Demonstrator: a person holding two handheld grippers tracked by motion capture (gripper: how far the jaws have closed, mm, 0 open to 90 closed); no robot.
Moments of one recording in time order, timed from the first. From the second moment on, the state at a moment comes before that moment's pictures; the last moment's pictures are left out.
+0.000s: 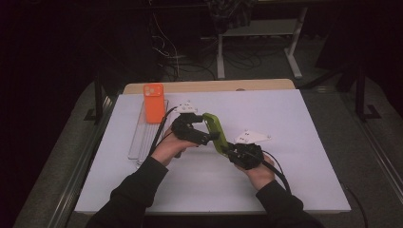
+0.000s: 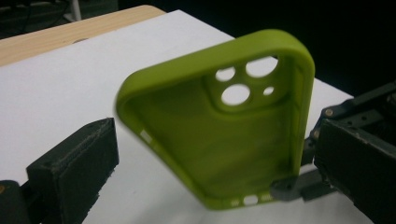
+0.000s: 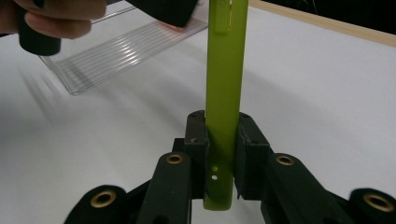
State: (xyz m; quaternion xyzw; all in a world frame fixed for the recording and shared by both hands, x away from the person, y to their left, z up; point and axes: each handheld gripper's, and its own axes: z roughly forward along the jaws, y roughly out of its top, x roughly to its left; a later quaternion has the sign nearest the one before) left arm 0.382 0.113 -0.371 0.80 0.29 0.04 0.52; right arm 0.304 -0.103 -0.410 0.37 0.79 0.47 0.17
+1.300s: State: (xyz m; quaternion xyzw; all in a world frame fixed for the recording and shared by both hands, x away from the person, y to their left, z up) left arm 0.376 0.108 -0.367 0.79 0.29 0.06 0.54; right arm 0.304 -0.097 -0.418 0.36 0.80 0.45 0.16
